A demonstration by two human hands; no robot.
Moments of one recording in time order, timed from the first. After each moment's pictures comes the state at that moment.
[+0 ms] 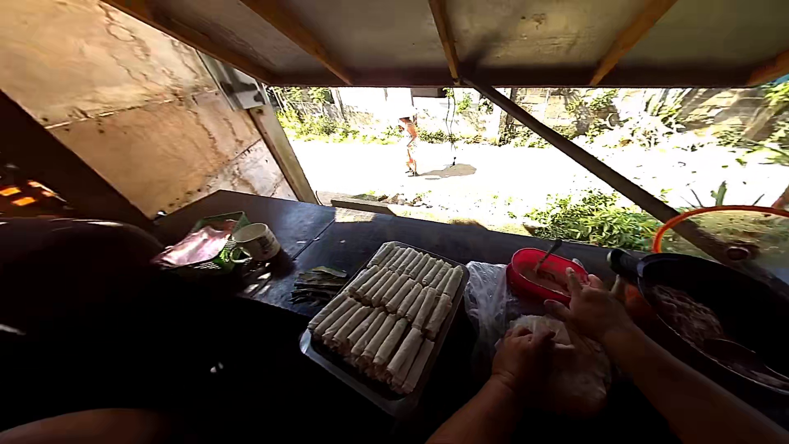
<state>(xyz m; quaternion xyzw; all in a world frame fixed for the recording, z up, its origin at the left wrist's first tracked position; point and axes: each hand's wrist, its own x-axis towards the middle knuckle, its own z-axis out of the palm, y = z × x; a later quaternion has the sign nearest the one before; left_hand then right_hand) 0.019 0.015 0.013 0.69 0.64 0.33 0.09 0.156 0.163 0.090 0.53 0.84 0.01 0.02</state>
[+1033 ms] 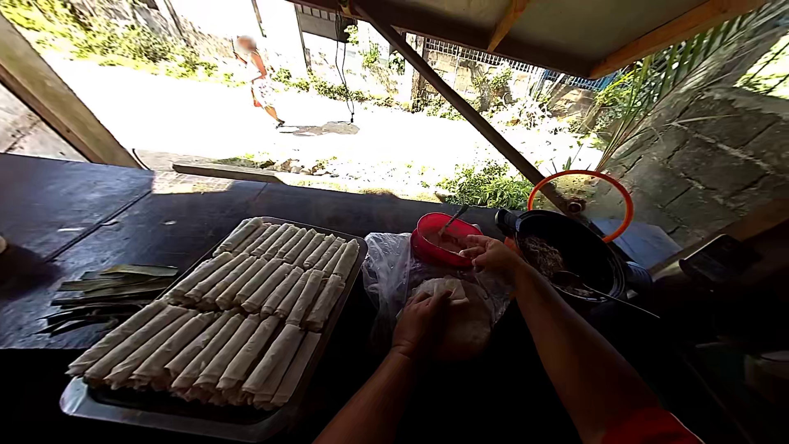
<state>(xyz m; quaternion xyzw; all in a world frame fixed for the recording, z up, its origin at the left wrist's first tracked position) 0.014 0.013 0.006 0.70 0.63 0.33 0.06 0.180 0.182 0.109 0.51 0.66 -0.53 -0.16</state>
